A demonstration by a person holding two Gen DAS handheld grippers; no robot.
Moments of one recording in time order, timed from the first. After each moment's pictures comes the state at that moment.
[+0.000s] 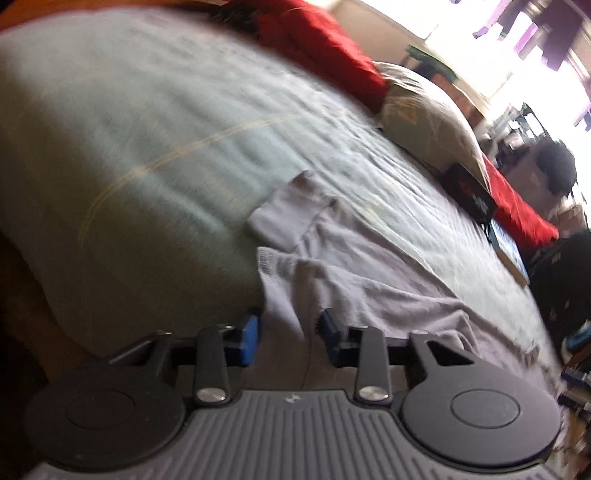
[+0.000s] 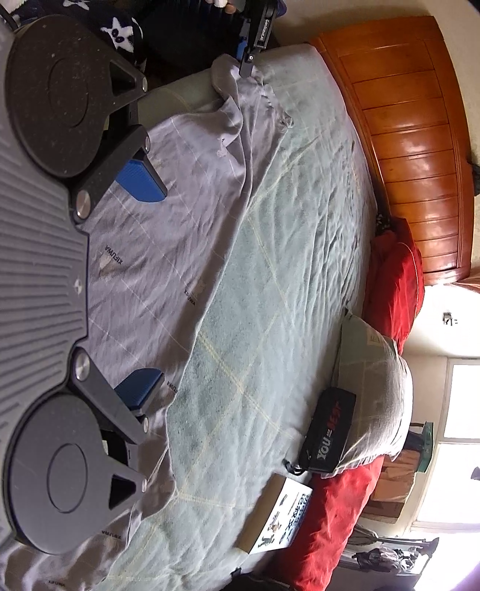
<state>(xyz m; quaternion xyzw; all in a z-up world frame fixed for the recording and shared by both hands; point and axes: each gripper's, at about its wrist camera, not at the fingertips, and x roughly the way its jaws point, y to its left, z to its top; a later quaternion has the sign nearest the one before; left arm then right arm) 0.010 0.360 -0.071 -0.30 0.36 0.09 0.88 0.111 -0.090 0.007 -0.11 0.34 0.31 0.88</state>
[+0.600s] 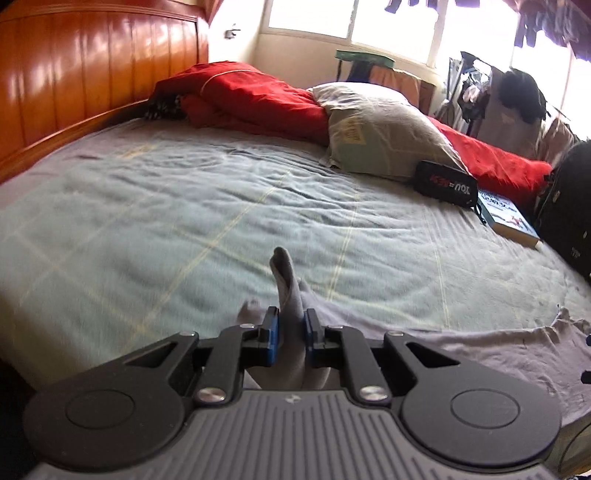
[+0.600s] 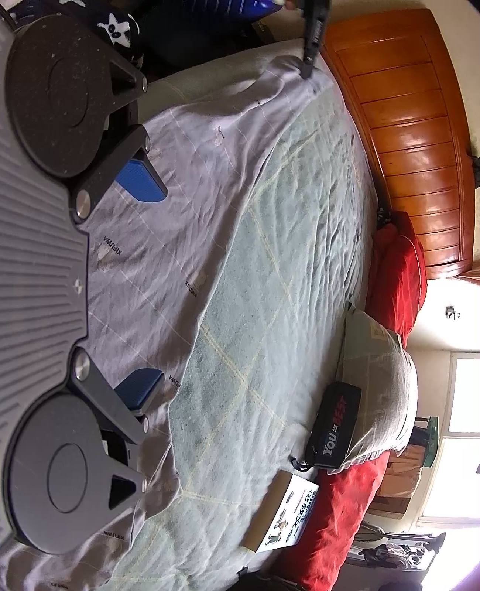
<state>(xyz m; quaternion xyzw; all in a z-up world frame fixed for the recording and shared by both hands) 0.064 0.345 0.012 -0.12 0.34 0.08 0.93 0.120 -0.094 0.002 -0.10 0.34 0.31 0.88</state>
